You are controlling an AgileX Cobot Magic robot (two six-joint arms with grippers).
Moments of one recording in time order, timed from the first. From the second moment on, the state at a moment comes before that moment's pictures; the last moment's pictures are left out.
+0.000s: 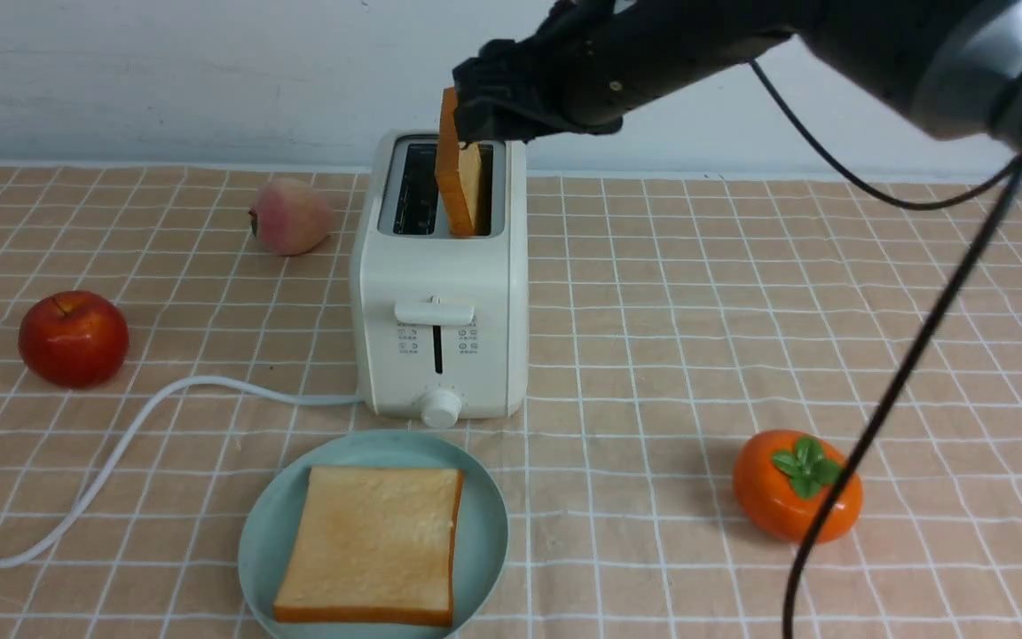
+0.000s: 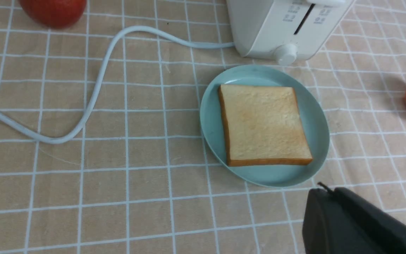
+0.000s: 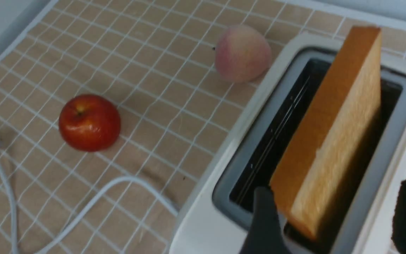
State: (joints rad) right arm 0.50 2.09 -2.16 0.36 0.75 -0.09; left arm -0.14 0.41 -0.77 -0.19 1.02 -0.17
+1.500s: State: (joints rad) right arm 0.47 1.69 -1.79 0.74 1.24 -0.33; left arm -0.14 0.26 -0.77 -0.12 1.10 -0.29
